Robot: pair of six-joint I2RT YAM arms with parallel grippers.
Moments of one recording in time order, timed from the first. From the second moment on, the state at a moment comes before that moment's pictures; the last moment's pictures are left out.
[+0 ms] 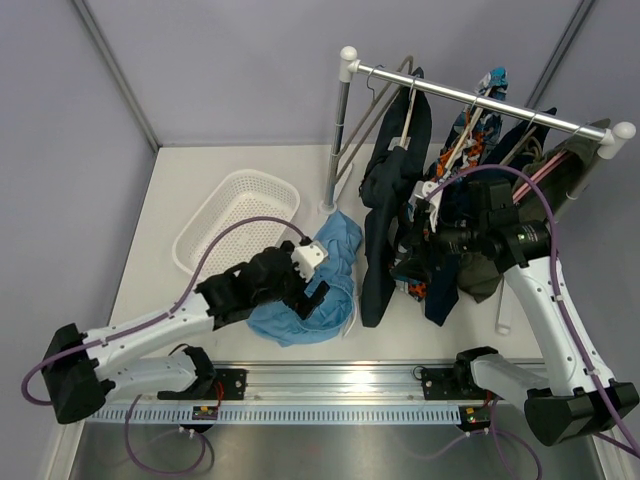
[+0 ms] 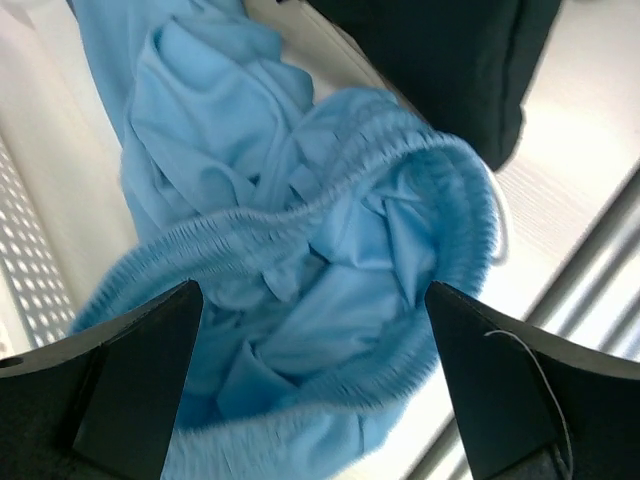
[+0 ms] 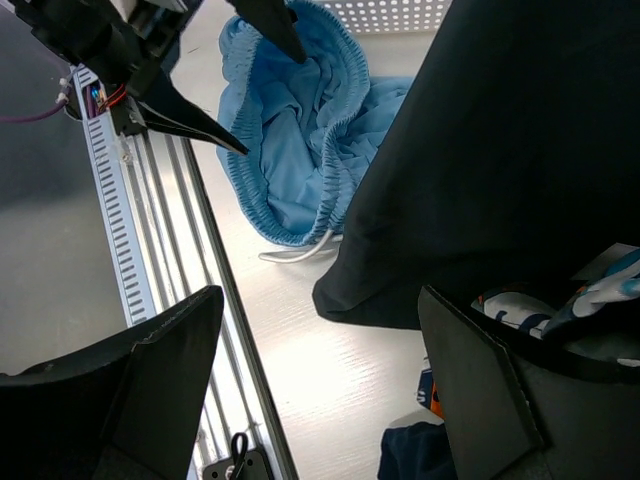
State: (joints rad) left arm -0.95 1.02 0.73 -0.34 -0.03 -0.04; right arm 0.23 1.07 1.24 -1.00 -0.90 -0.50
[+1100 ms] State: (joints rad) left arm -0.95 1.27 0.82 -0.27 -0.27 -0.22; right arm 0.23 1.03 1.28 -1.06 -0.94 -0.52
